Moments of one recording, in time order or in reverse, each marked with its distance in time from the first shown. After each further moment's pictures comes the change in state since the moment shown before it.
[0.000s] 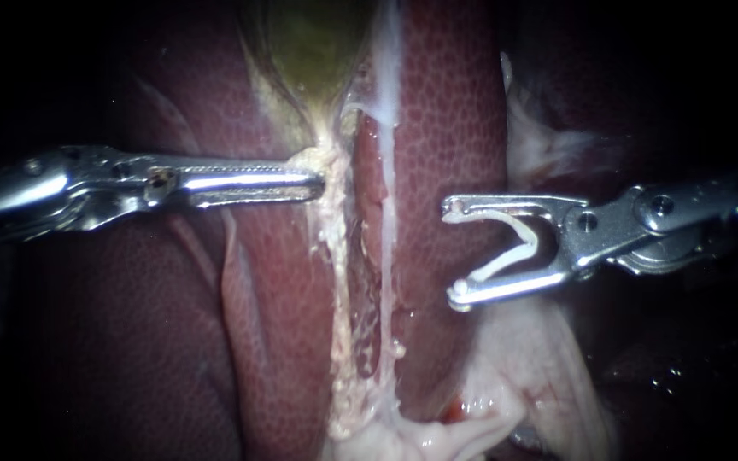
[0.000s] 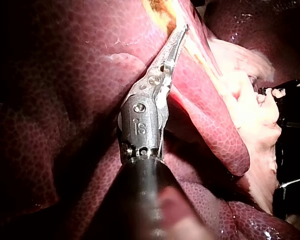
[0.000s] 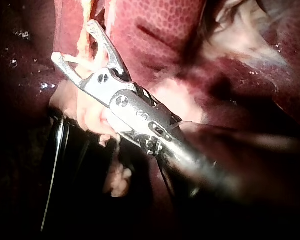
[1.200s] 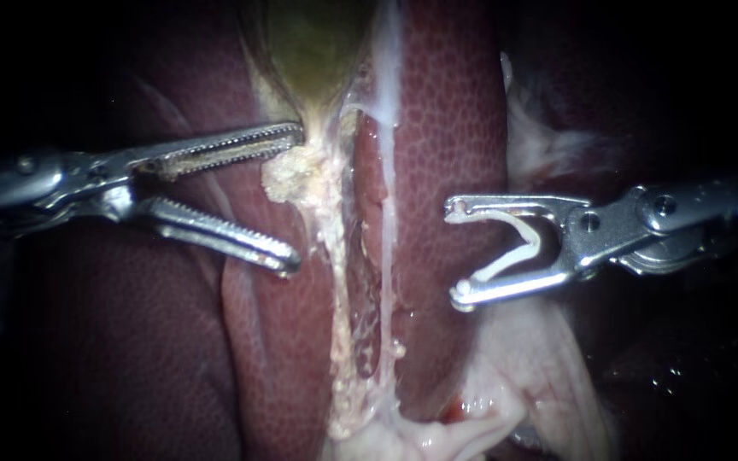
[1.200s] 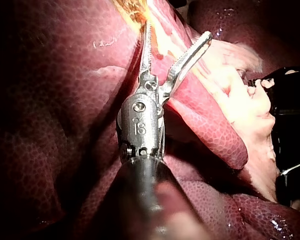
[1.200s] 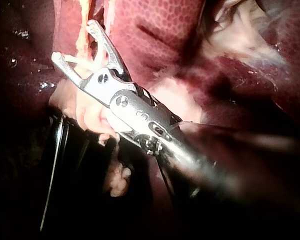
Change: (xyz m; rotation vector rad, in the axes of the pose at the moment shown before) right arm 0.000 0.000 0.000 0.001 0.000 -0.001; left arm -0.002 -0.001 0.001 0.116 -0.067 0.090
